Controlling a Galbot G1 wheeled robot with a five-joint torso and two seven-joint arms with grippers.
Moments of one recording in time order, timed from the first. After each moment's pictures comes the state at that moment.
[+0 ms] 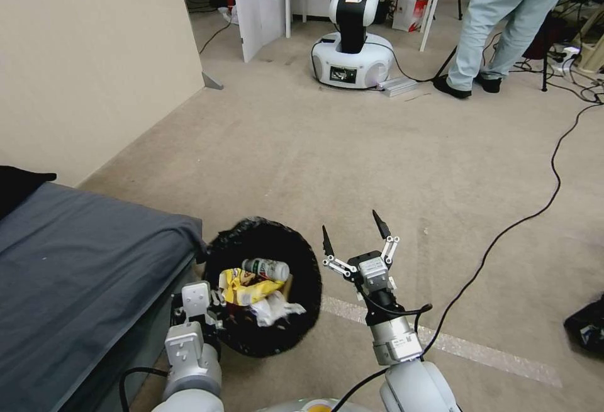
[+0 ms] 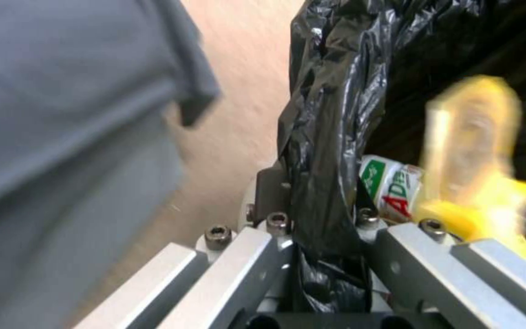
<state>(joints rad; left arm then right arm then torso) 1.81 -1.52 -0.35 -2.37 -0.19 0.55 -0.41 -1.57 1.42 0.21 2.02 -0.27 0.35 0.14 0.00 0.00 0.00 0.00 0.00</state>
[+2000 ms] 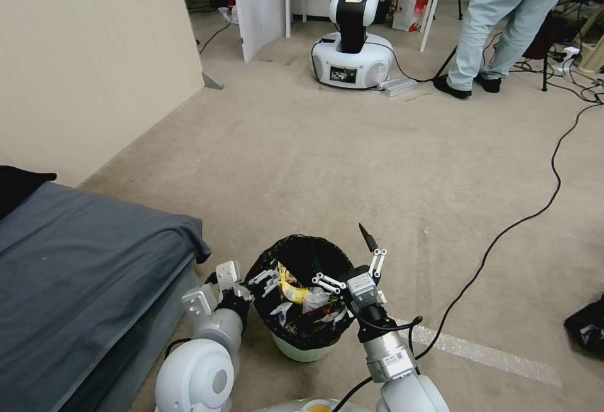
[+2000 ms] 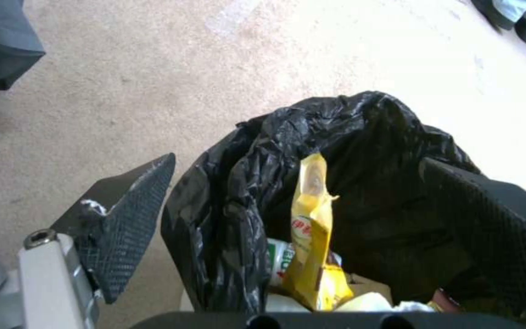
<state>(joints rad) 1.61 -1.56 -0.41 -2.23 -0.52 0.59 -0.29 -1.61 1.40 0.17 1.99 -0.30 0.38 0.13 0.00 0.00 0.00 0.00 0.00</state>
